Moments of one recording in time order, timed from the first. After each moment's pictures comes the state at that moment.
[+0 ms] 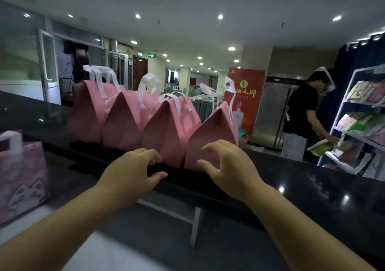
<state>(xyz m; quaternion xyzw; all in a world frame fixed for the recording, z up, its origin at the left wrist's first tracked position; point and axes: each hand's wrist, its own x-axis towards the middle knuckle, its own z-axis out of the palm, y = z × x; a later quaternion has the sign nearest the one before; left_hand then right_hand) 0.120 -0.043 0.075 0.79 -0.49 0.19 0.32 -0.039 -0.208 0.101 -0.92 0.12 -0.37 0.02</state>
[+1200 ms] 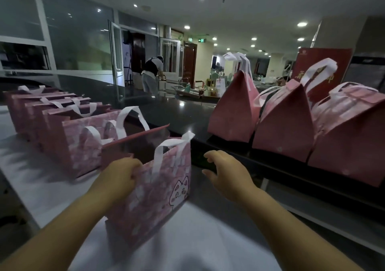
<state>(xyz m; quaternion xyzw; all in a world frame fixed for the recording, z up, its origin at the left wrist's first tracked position) 0.495 0.271 -0.006 0.92 -0.30 0.09 0.24 0.363 0.046 0.010 -0.96 0.11 -0.23 0.11</state>
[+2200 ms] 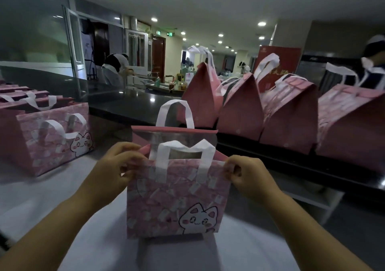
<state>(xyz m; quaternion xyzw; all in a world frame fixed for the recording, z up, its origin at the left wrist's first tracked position) 0.435 0.261 -0.013 0.75 -0.51 0.15 0.39 0.229 0.016 0.003 -0.93 0.15 -0.29 0.13</state>
